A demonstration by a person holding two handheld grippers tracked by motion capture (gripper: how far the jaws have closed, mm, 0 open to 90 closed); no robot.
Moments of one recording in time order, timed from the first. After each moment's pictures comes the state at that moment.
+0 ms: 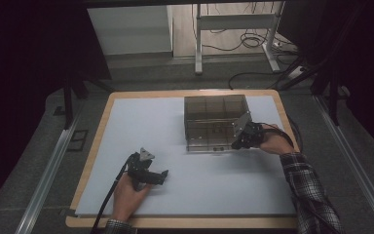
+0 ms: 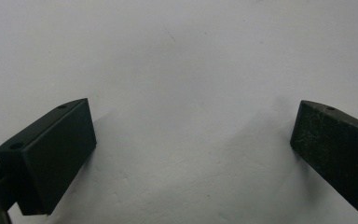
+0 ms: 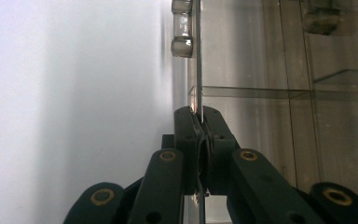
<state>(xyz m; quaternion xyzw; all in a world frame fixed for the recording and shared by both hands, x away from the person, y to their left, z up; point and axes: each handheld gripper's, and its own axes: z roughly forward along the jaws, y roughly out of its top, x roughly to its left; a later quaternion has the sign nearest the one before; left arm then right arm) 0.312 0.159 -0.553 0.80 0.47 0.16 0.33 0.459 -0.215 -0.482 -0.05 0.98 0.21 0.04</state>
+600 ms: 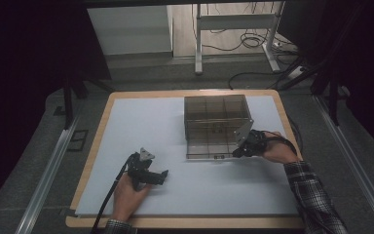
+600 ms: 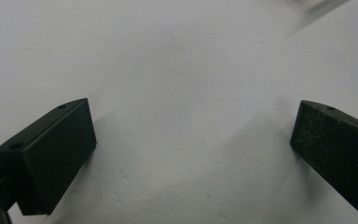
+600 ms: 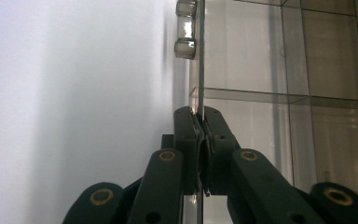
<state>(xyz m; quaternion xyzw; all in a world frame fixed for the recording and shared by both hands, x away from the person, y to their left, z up) 0.312 0.159 -0.553 0.80 0.47 0.16 0.33 0.428 -0.219 -0.481 -0.07 0.97 0.22 0.04</state>
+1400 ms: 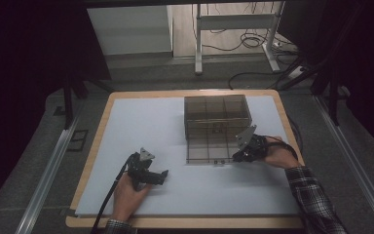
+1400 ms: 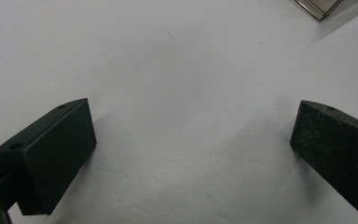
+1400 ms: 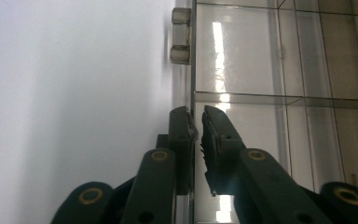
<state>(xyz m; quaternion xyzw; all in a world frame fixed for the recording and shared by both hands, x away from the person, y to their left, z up) 0.312 0.159 -0.553 0.80 0.47 0.16 0.33 0.418 -0.224 -0.490 -0.07 0.97 0.24 0.05</state>
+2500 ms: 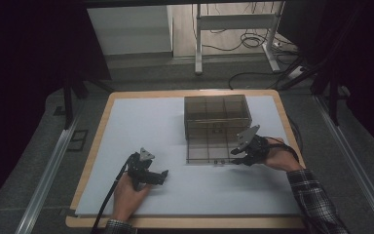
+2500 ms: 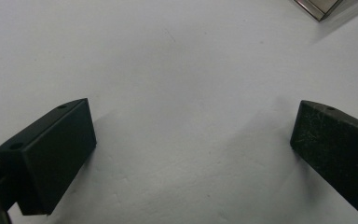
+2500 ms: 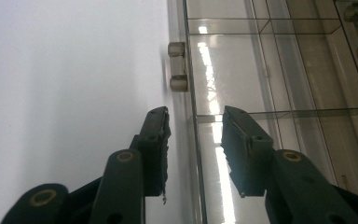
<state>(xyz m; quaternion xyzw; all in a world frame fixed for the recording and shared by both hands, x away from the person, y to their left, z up) 0.312 0.159 -0.553 0.80 0.47 0.16 0.33 0.405 -0.223 -0.480 -0.02 0.96 0.27 0.07</state>
